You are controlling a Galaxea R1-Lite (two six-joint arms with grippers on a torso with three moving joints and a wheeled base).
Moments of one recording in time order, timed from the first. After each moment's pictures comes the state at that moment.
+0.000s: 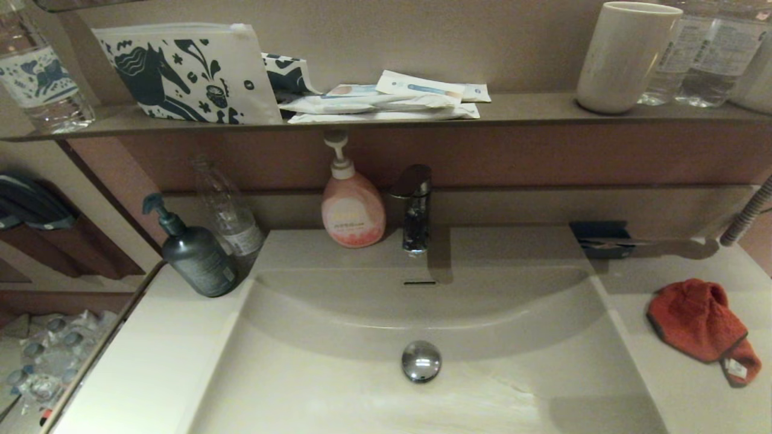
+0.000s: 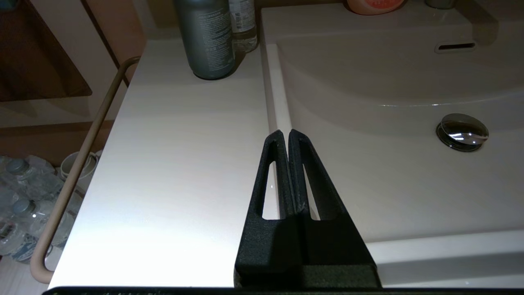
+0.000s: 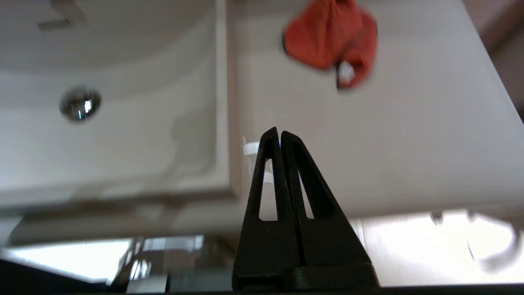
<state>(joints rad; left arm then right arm) 0.00 0.00 0.00 -0.03 -0.04 0.06 0.00 0.15 -0.62 0.67 -0.03 0.10</state>
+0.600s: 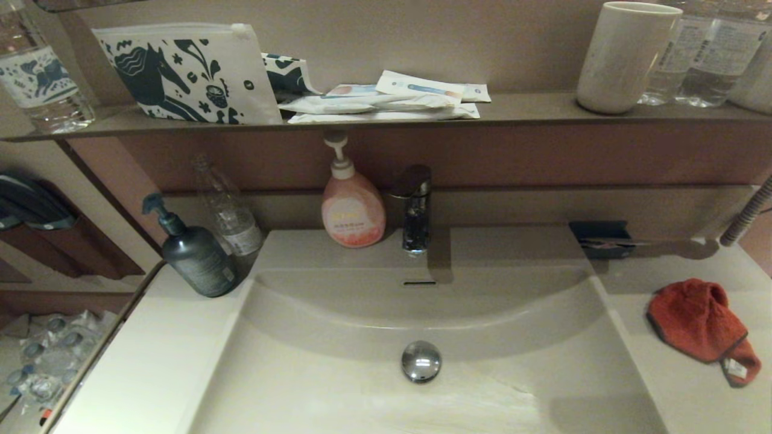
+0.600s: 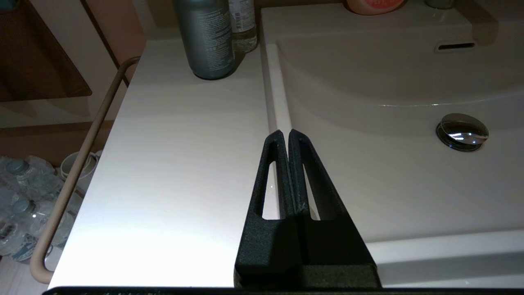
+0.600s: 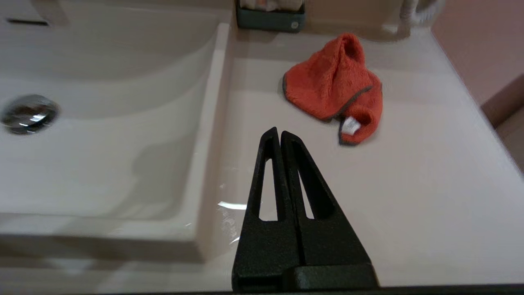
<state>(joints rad) 0.00 0.00 0.00 -0.03 -0.04 0.06 0.00 0.00 -0.09 0.08 0.00 -0.11</state>
